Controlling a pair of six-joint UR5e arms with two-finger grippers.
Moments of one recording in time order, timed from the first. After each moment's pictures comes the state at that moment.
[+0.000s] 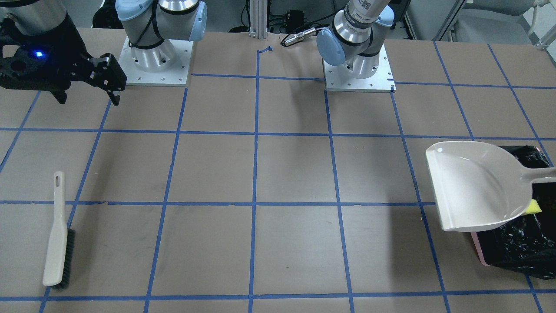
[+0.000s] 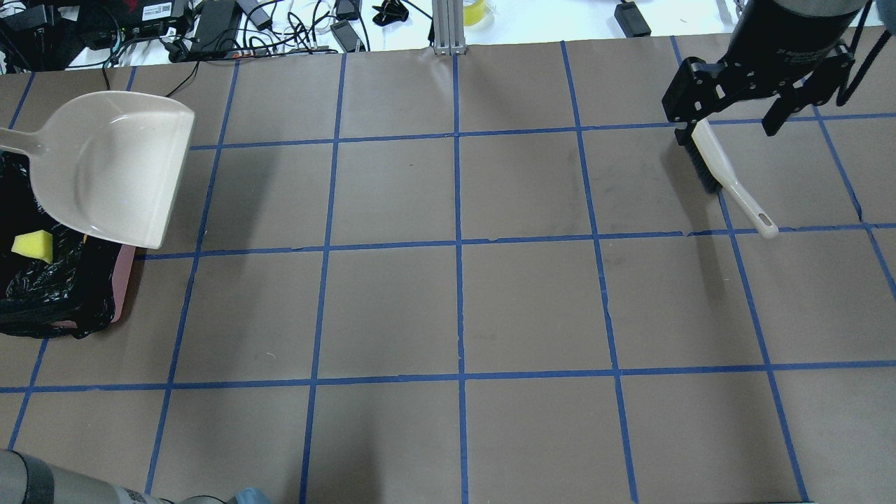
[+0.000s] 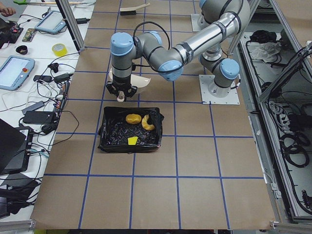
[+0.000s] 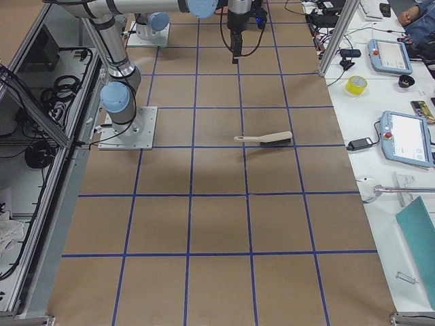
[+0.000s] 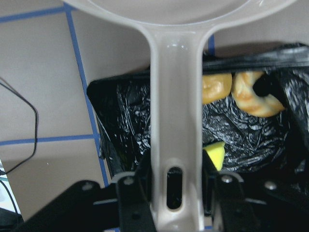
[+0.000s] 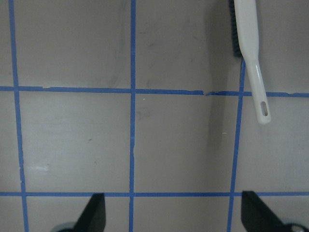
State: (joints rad) left arm -0.97 -1.88 -1.38 -1.36 1.52 2.27; right arm 1.50 -1.58 1.49 -1.50 -1.61 -0.10
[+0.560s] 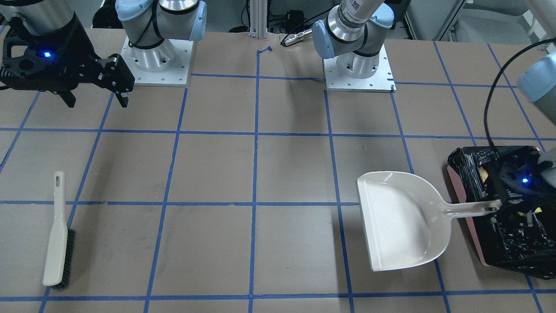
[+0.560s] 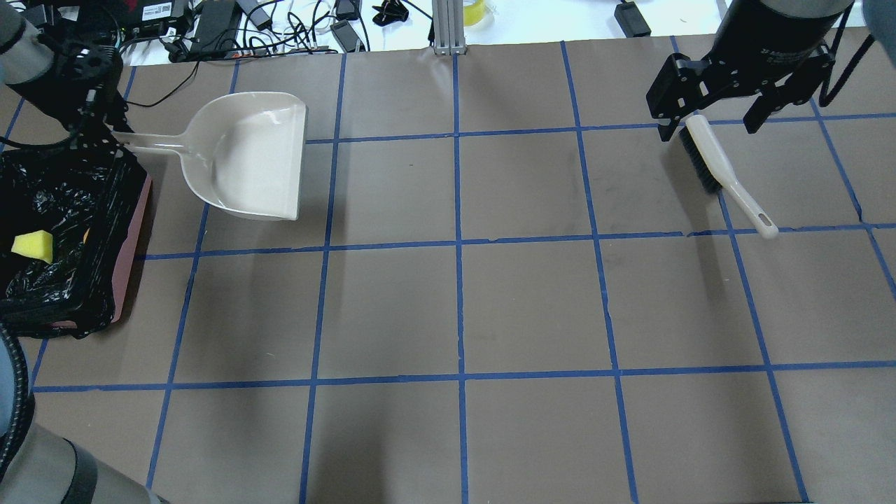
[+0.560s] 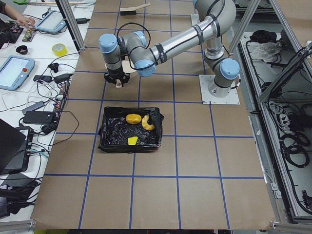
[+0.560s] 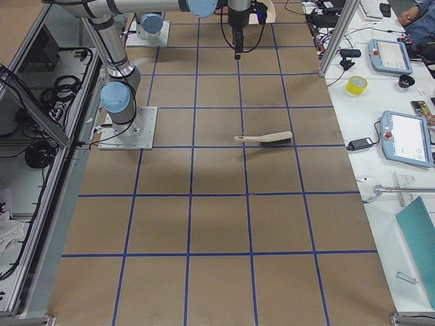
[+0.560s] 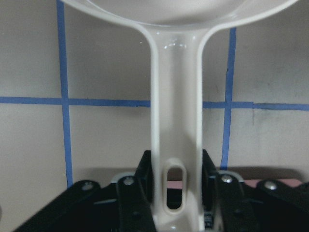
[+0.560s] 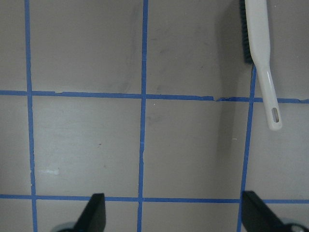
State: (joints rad) left arm -1.18 -1.99 -1.42 -1.33 1.51 1.91; right arm 1.51 -1.58 1.50 -1.51 -1.59 -0.10
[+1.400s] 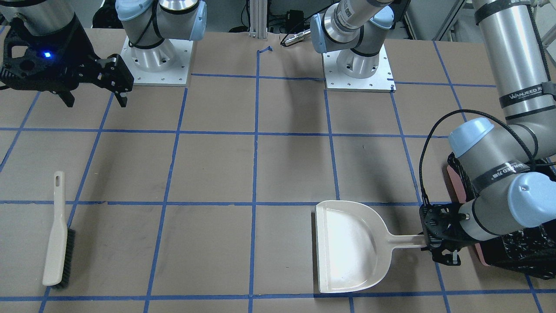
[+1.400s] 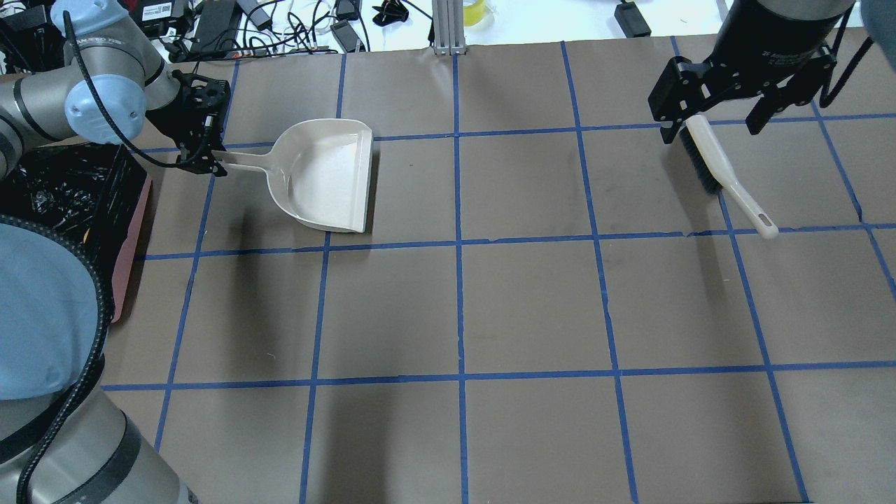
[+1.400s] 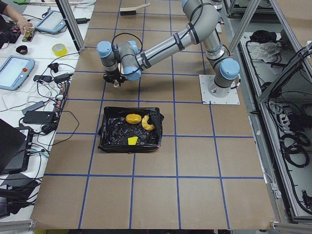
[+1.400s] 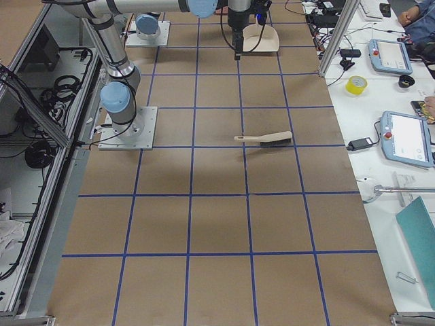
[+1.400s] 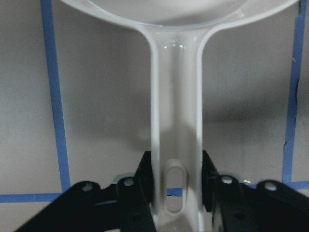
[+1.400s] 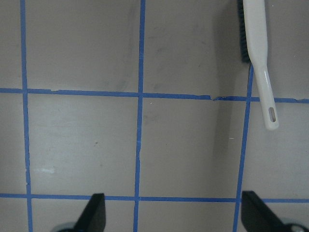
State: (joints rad) left arm -1.30 -2.14 -1.44 -1.18 1.51 1.86; right arm 1.51 -1.58 1.50 -1.51 -1.60 -0.11
